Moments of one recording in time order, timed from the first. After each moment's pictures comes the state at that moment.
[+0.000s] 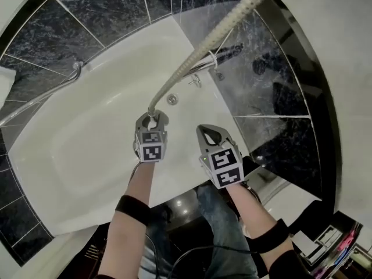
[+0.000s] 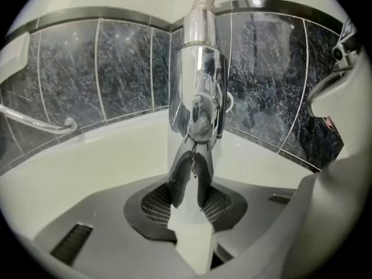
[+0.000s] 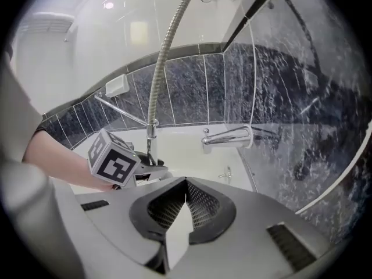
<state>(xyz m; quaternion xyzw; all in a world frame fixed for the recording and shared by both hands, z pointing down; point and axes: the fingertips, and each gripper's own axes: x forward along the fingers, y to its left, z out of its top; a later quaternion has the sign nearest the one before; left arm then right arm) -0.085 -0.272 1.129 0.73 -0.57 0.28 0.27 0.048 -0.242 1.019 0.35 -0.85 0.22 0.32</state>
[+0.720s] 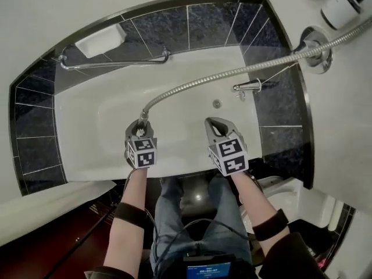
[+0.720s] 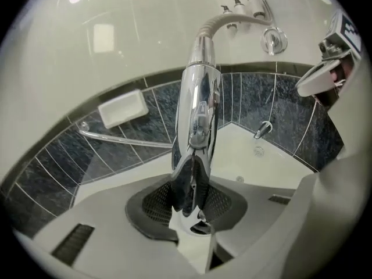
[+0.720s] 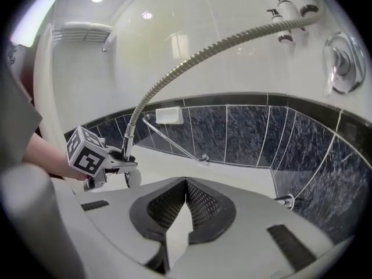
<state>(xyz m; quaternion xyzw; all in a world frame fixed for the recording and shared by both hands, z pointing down) -0.339 -0.065 0.862 0.55 -0.73 0.31 0.25 -0.131 -0.163 0.782 0.22 -0.91 0.15 0.30</state>
